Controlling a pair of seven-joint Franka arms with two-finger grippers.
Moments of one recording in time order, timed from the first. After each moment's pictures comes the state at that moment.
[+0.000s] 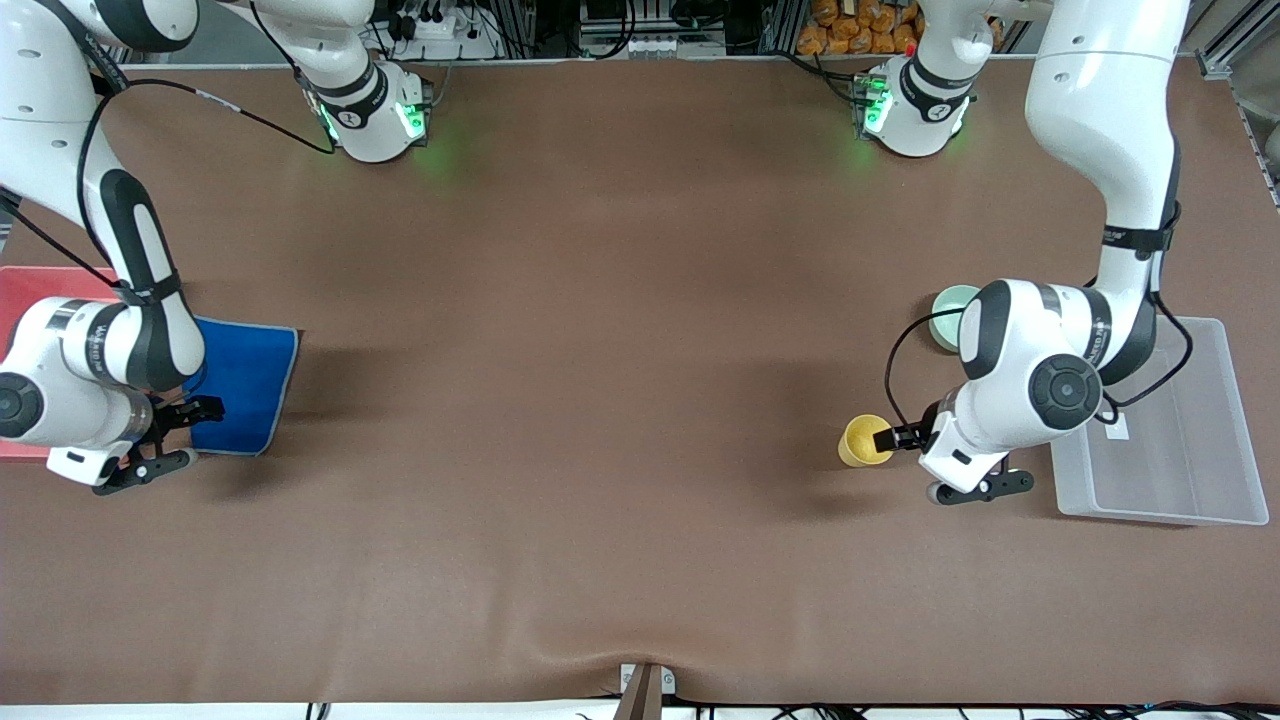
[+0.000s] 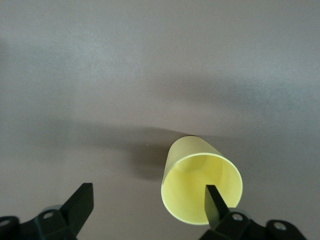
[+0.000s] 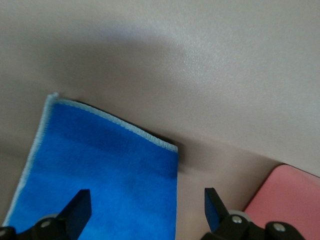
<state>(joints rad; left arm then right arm) -0.23 0.58 0.04 -1.63 -0.08 2.13 -0.31 -0.24 0.64 -0.04 -1.72 -0.22 2.24 -0.52</state>
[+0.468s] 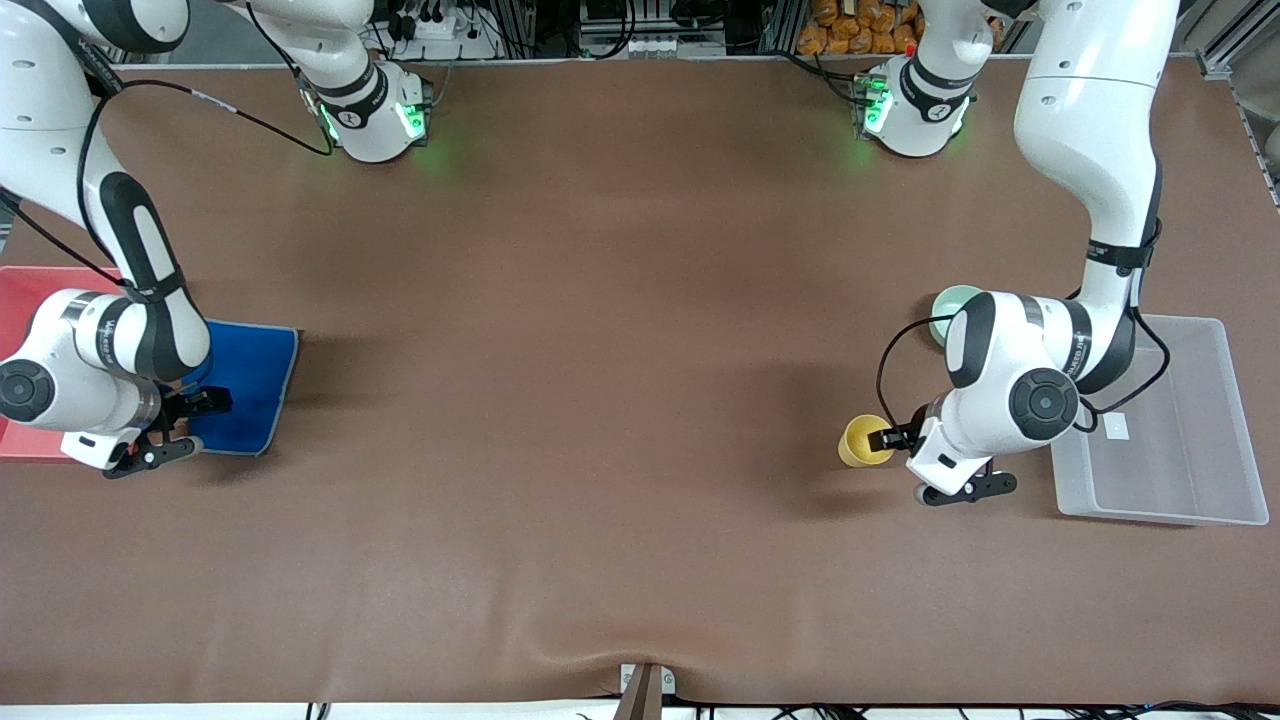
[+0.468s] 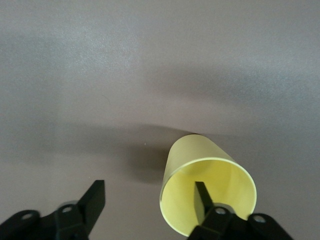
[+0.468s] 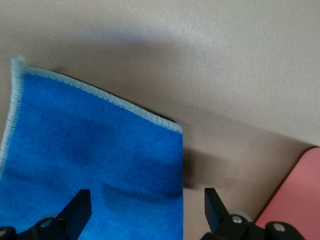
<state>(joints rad) -0.23 0.62 0.03 -1.63 -0.09 2.14 -0.32 -0.28 0.64 -0.04 -1.78 -0.19 2.28 -0.52</state>
